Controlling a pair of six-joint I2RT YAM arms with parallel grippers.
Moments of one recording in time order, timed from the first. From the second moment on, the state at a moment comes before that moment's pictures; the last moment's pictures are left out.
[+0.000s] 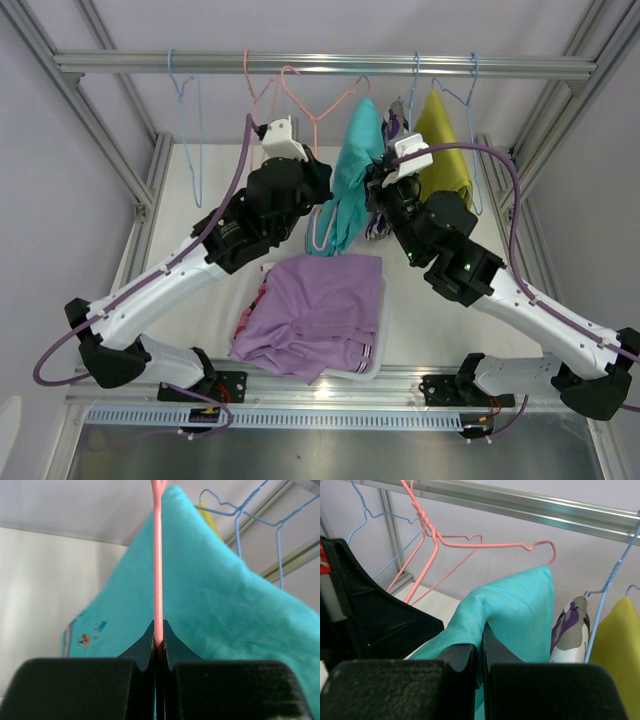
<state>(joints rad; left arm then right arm) -0.95 1.35 1.58 -0.40 -0.61 -0.57 0.98 1.16 1.29 0.11 0.51 -0.17</state>
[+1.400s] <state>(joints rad) -0.93 1.47 1.35 -0.44 -0.68 -0.51 0.98 1.04 1.64 -0.23 0.52 -0.34</state>
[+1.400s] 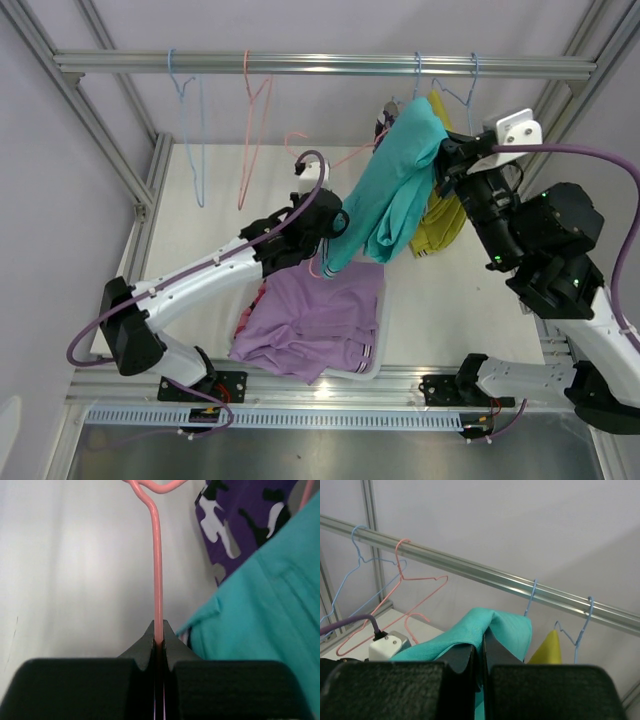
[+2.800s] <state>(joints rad) -0.95 1.09 1.51 -0.67 -0.79 -0.45 1.04 0.90 1.27 -0.24 0.36 -0.07</state>
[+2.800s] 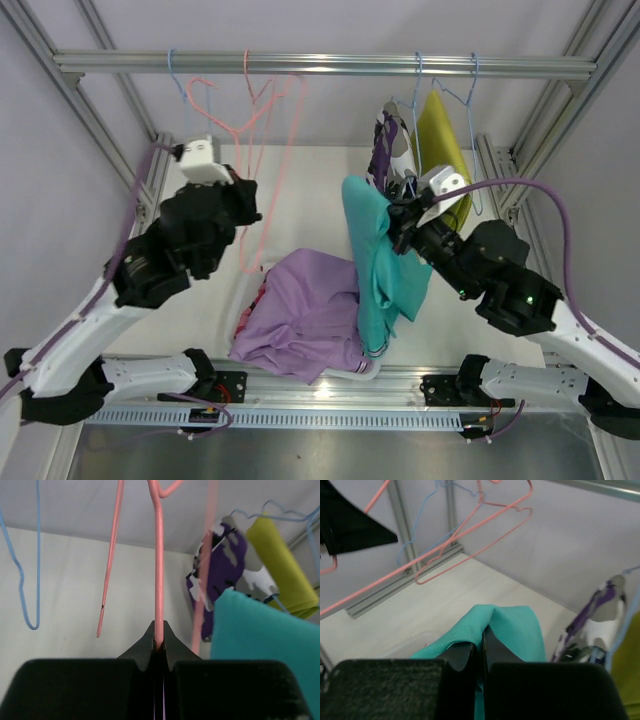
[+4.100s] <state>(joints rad) -0.97 0.91 1.41 -0.68 -0.67 -0.48 1.55 1.34 0.93 0.18 0.52 0.25</state>
